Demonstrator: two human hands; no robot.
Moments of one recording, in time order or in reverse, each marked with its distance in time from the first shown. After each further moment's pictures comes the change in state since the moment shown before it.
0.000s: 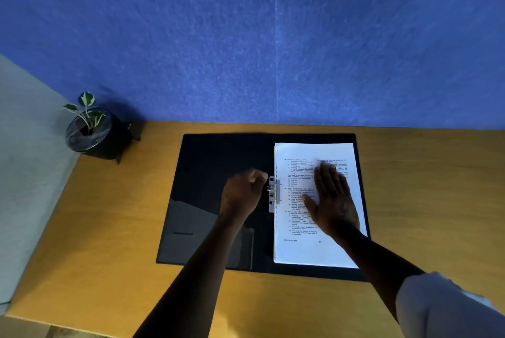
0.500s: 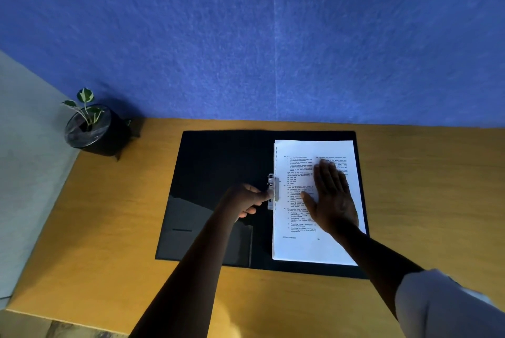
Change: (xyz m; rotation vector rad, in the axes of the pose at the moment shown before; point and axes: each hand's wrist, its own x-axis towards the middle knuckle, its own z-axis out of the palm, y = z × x) left_hand 0.001 -0.014 0.000 -0.155 -0.441 -0.456; right_hand 0.000 -0.002 -0.004 -0.005 -0.019 0.009
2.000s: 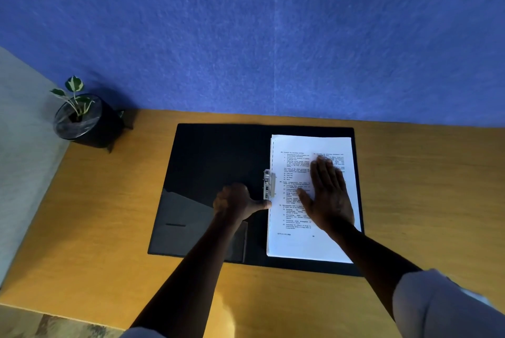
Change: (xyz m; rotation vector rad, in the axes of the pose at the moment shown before) left_hand 0.009 -0.013 0.017 0.611 0.309 0.077; right_hand 0.001 -0.001 0.001 0.019 0.042 -0.002
